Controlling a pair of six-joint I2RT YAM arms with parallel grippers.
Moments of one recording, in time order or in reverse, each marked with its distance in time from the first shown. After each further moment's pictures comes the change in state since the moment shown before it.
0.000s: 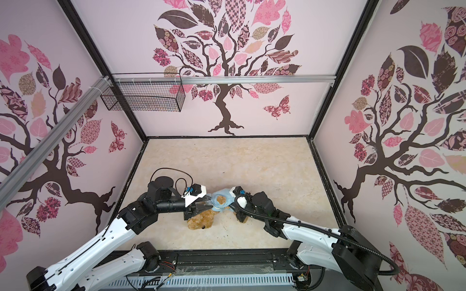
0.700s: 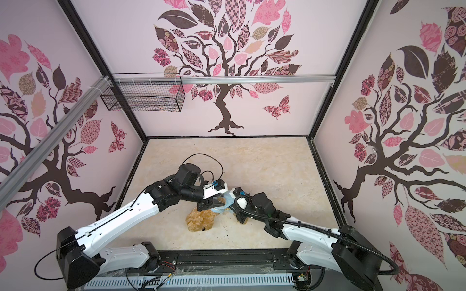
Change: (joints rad) left arm -0.050 0.350 0.254 -0.199 -0.043 0.147; right arm 0.001 0.000 -0.006 0.000 -0.010 0.002
